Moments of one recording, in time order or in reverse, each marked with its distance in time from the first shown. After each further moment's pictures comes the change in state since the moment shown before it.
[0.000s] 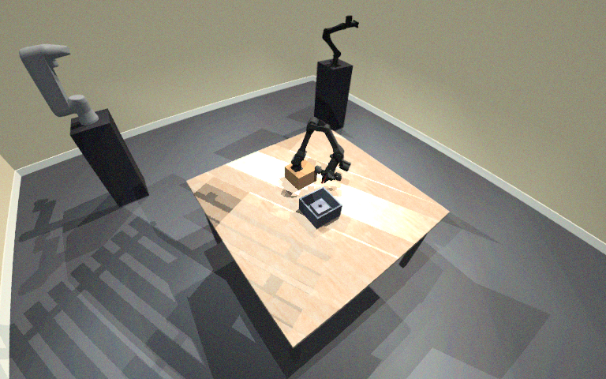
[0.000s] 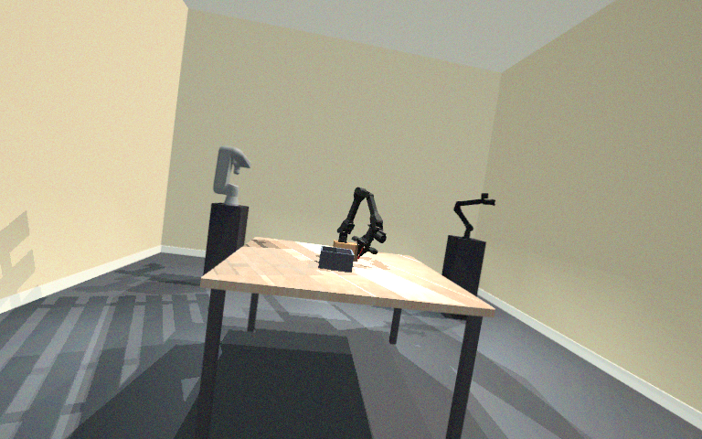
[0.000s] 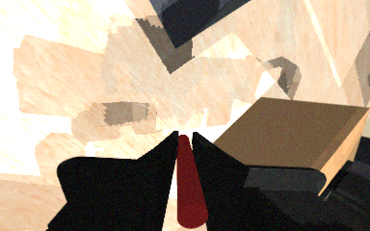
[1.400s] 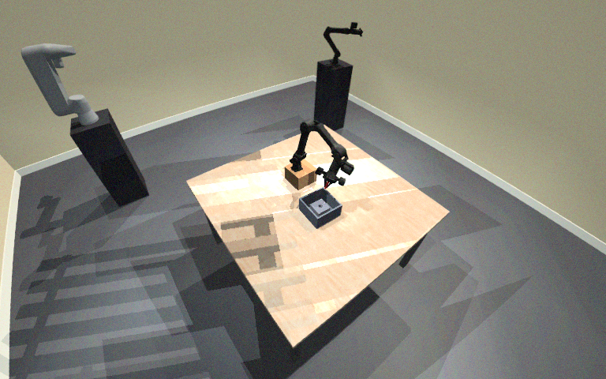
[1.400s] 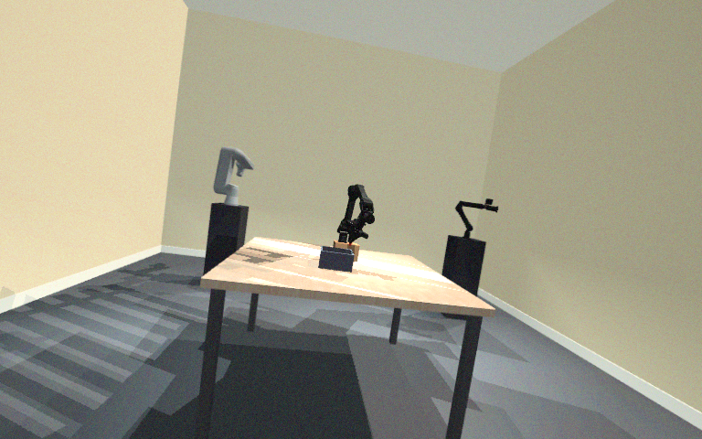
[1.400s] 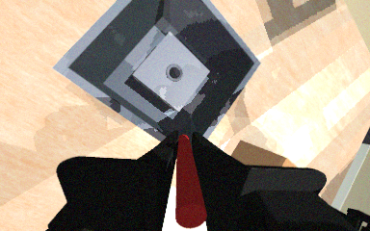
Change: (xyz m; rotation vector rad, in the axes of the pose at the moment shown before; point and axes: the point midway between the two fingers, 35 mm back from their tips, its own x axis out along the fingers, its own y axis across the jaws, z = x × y) arm -0.076 -0.024 0.153 0.316 -0.083 0.066
